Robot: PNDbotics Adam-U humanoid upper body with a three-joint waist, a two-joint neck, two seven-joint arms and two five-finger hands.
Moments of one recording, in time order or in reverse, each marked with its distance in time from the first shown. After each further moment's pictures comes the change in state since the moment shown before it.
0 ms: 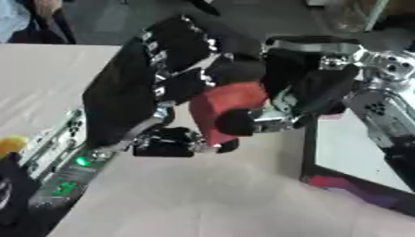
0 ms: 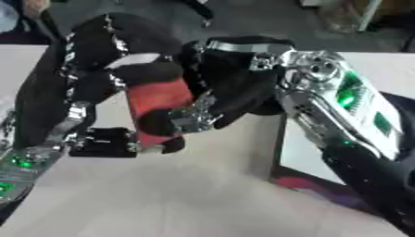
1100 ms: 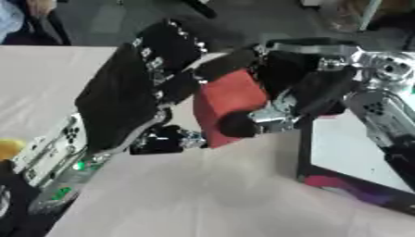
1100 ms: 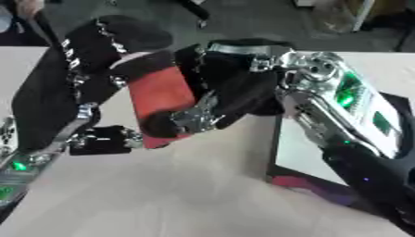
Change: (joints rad) left arm 0.023 0.010 0.008 0.012 -0.087 0.075 0.026; right arm 0.016 -0.018 -0.005 0.000 -0.008 0.011 -0.009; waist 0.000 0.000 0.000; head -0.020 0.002
